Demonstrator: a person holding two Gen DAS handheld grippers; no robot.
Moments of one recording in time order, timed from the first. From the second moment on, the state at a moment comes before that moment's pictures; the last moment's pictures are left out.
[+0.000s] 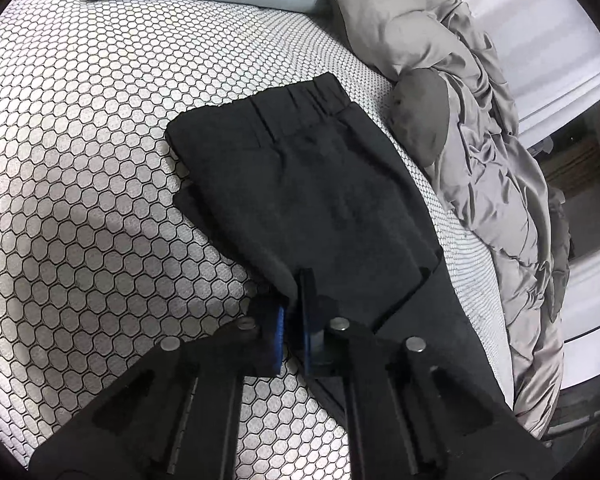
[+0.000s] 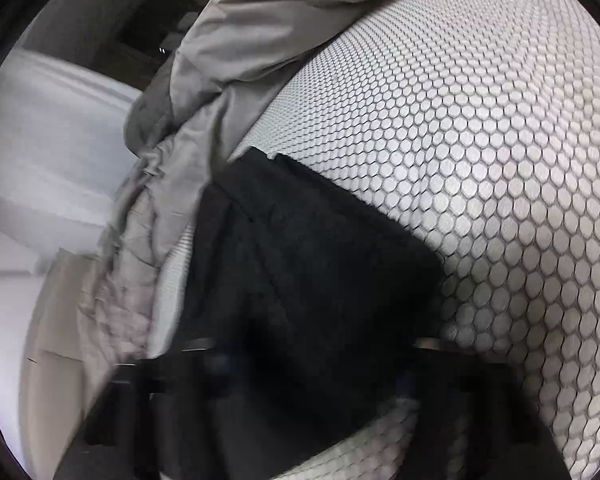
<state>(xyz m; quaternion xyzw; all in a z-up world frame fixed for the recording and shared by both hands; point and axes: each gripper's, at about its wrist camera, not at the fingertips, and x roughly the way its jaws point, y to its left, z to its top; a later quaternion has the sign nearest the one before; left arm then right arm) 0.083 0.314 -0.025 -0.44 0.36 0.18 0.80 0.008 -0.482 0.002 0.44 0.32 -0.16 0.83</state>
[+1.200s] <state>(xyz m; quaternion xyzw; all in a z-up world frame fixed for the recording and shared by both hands) -0.014 0.183 0.092 -0.28 0.37 0.08 0.88 -0.154 -0.476 0.036 0.34 0.30 -0.26 0.85</state>
